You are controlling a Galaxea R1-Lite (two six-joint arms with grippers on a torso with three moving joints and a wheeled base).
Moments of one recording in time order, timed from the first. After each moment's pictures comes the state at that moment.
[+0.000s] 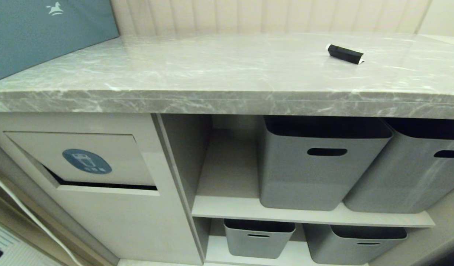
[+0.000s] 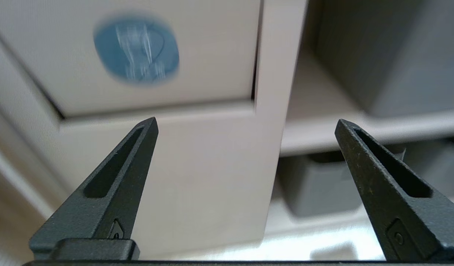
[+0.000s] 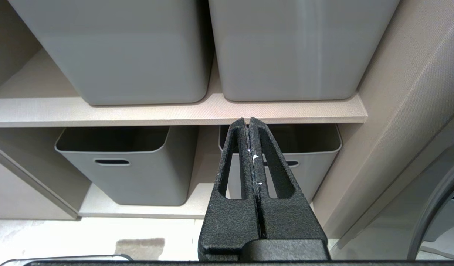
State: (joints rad) left arm 0.04 0.29 -0.02 -0.36 -0.24 0.06; right arm -0.01 0.00 0.00 0.00 -0.04 0.06
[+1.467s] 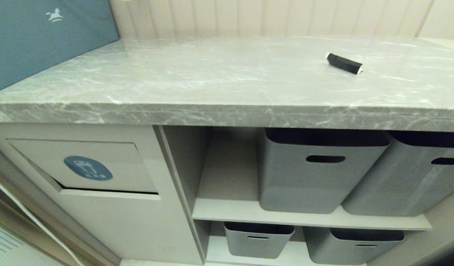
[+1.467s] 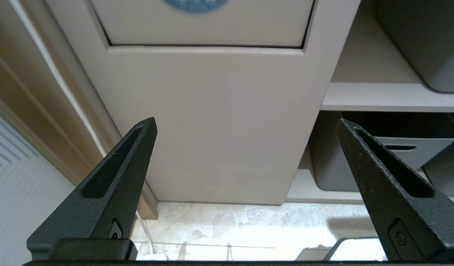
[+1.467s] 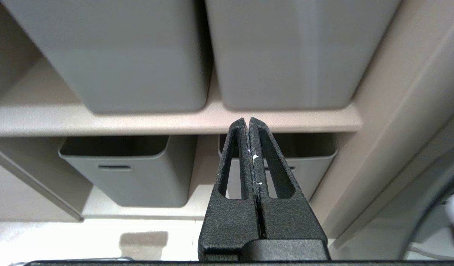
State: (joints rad) left arm 0.00 0.00 0.00 -0.01 -0.02 0.03; right arm -0.01 0.00 0.00 0.00 -0.04 0.06
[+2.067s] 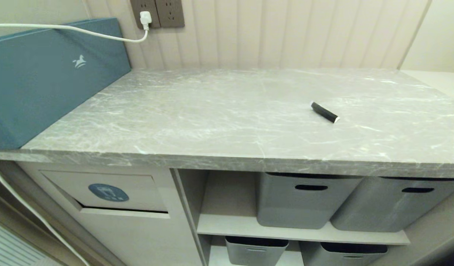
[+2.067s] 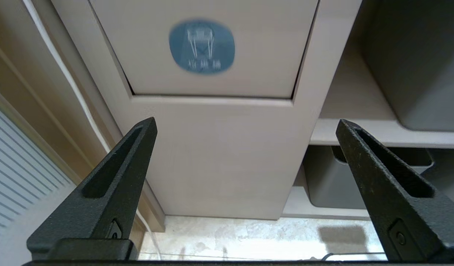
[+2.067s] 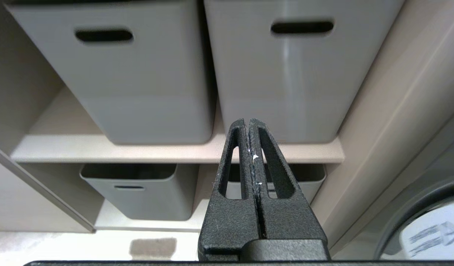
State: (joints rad) left arm 0.00 0.00 0.00 -0.01 -0.01 0.02; right arm -0.01 0.00 0.00 0.00 -0.04 0.05
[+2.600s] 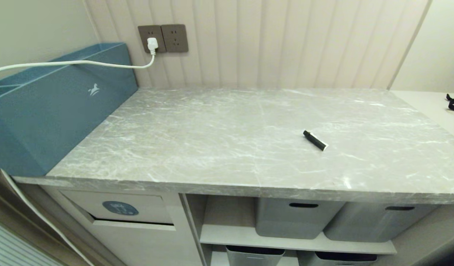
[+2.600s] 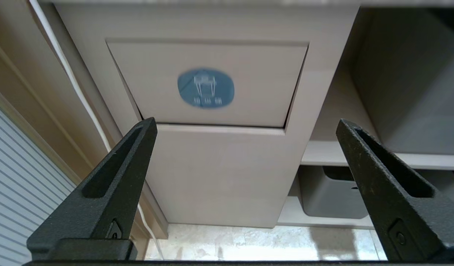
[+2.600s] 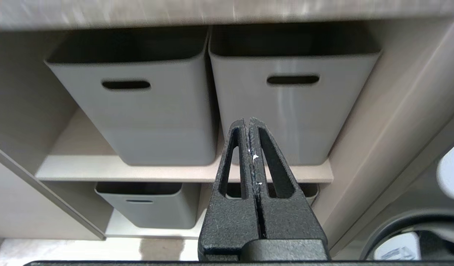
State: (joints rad) left arm 0.00 0.00 0.00 -0.01 -0.01 0.01; right arm -0.01 0.00 0.00 0.00 -0.04 0.05
